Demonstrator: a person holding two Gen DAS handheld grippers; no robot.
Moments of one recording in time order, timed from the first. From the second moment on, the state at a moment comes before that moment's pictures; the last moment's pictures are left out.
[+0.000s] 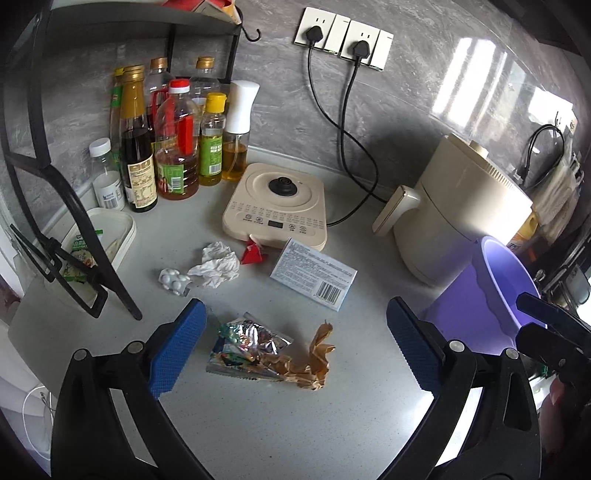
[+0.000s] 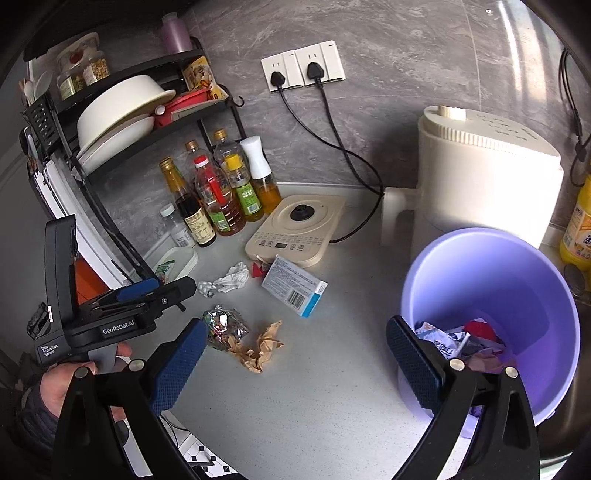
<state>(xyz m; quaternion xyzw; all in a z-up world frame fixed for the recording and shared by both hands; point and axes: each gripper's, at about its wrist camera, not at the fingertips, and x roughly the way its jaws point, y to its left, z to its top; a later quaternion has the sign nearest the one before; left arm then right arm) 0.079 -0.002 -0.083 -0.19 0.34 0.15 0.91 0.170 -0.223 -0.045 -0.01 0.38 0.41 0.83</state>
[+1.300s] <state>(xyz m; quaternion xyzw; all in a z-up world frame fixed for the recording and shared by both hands) 0.092 0.070 -0.200 -0.24 0.44 0.08 0.86 0.155 -0.082 -0.164 -0.10 0.52 0.37 0.76</state>
